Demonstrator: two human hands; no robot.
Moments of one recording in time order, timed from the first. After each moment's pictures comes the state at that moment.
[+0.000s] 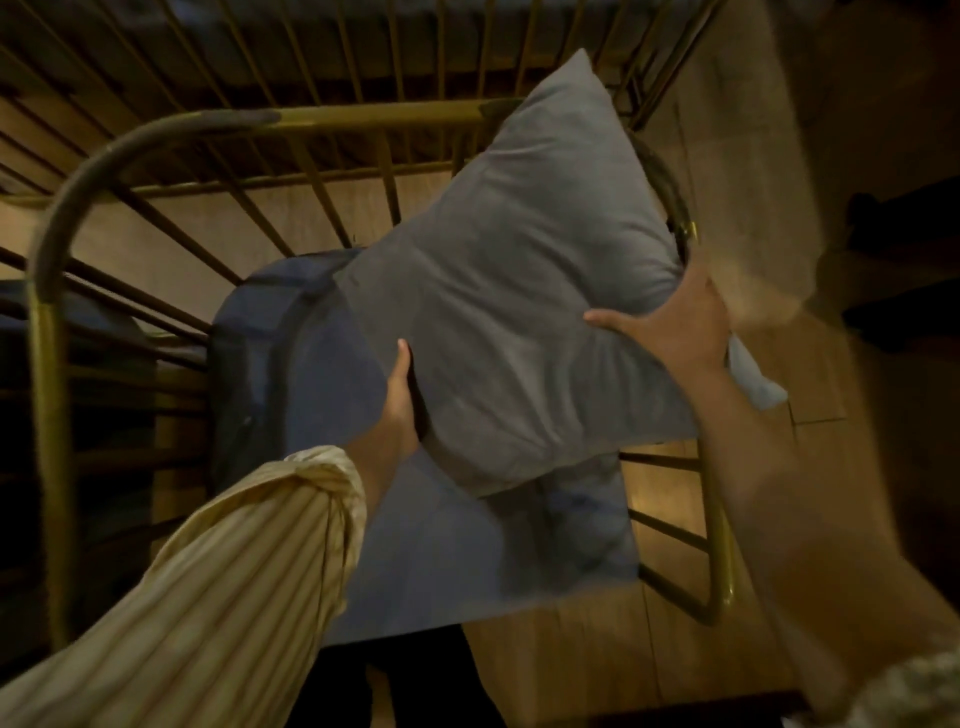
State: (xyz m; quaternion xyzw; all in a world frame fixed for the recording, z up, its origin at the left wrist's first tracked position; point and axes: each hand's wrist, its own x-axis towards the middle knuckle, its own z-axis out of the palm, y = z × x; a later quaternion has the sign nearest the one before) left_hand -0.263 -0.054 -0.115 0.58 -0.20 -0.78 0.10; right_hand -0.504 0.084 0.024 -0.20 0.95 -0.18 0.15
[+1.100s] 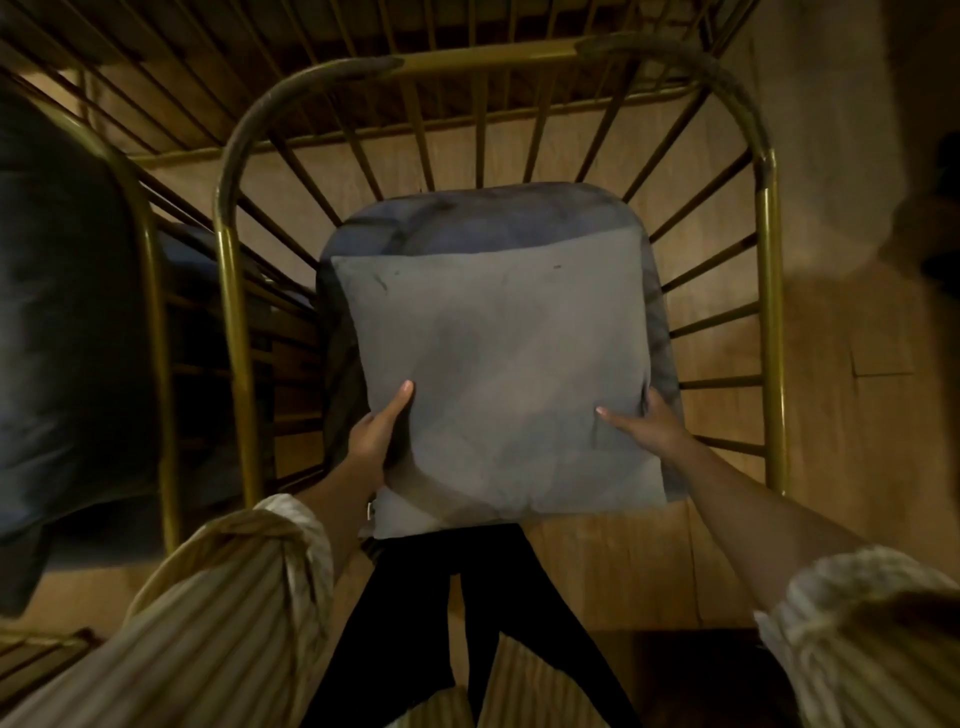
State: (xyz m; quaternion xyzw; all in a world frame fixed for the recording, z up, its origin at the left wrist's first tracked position) left_hand -0.050 -0.035 -0.059 0.71 -0.27 -0.65 0.00; right_hand -0.338 0.190 -0.062 -0.02 0.81 -0.28 0.52
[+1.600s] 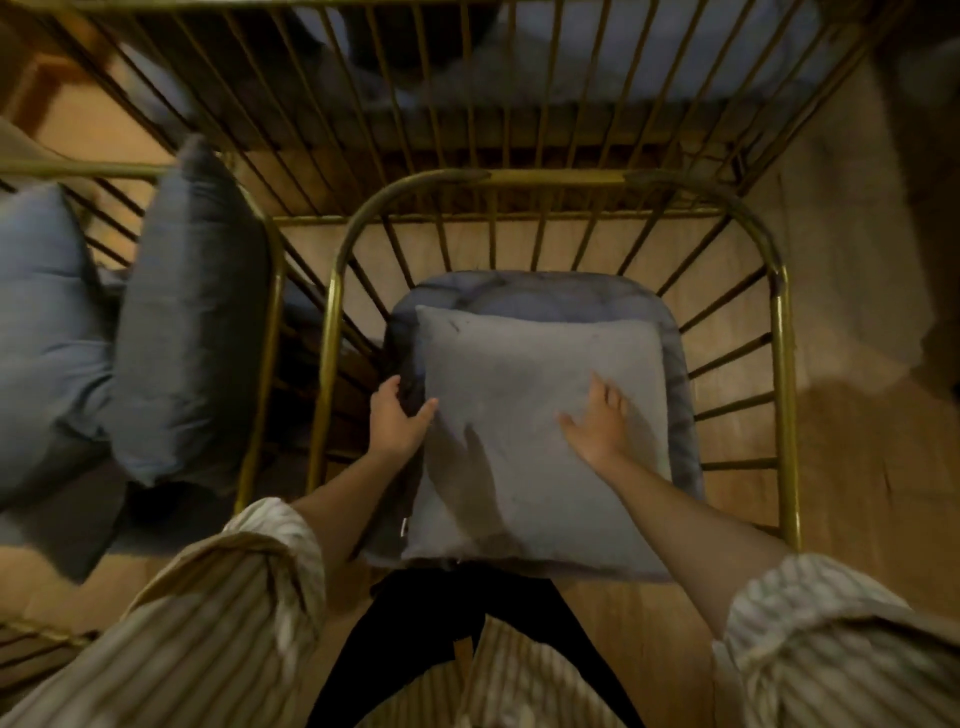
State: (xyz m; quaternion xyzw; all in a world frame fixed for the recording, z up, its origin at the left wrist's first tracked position) left_hand -0.040 -0.066 0.024 0.66 -0.59 -0.46 0.08; right_hand -0.265 0.069 0.012 -0.27 0.89 -0.14 0.34
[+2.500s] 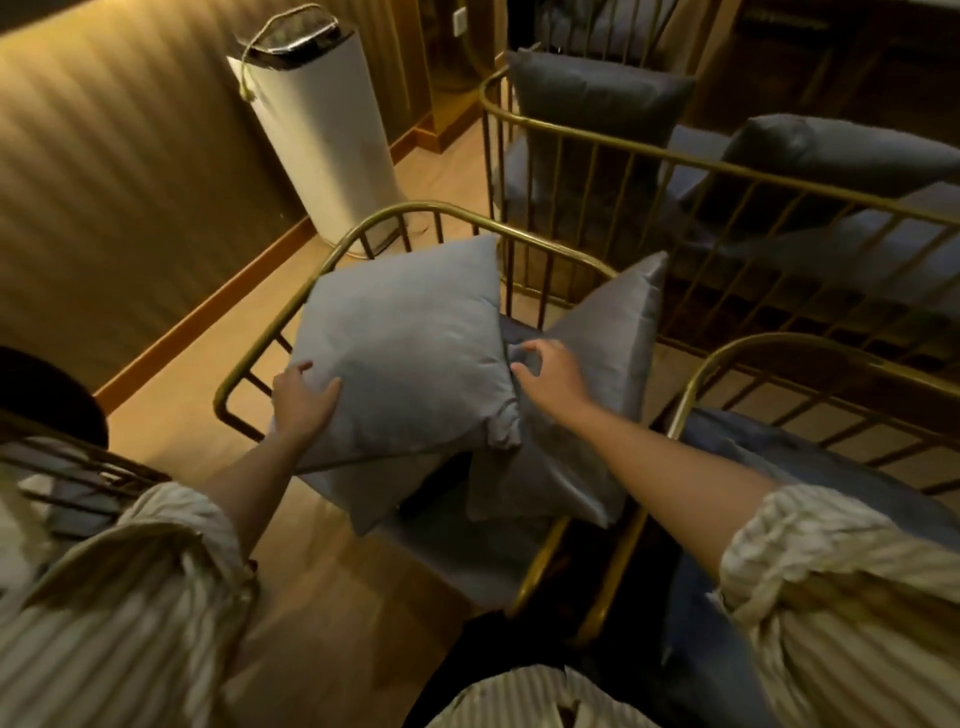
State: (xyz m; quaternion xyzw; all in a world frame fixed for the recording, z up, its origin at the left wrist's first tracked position) left_hand 0.487 -0.264 0.137 0.81 -0.49 -0.25 0.23; right_hand 0.161 -0.266 0.155 -0.61 0.68 -0.22 0.35
